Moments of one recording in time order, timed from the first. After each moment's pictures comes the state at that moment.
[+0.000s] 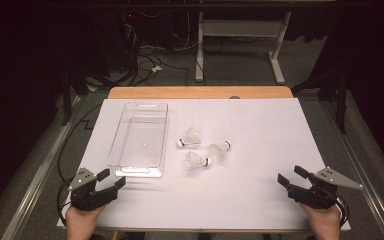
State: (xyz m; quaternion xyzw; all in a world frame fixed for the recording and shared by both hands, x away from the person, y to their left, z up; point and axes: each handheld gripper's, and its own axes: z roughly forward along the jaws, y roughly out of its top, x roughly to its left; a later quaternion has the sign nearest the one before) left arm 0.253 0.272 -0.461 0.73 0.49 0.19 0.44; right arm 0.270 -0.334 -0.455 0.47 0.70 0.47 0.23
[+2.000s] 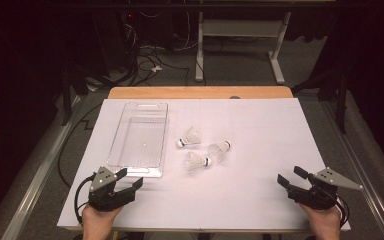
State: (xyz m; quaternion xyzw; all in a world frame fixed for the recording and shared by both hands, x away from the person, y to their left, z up) left arm 0.250 0.220 -0.444 0.75 0.45 0.19 0.44; right arm 0.268 -0.333 -0.455 0.47 0.70 0.48 0.23
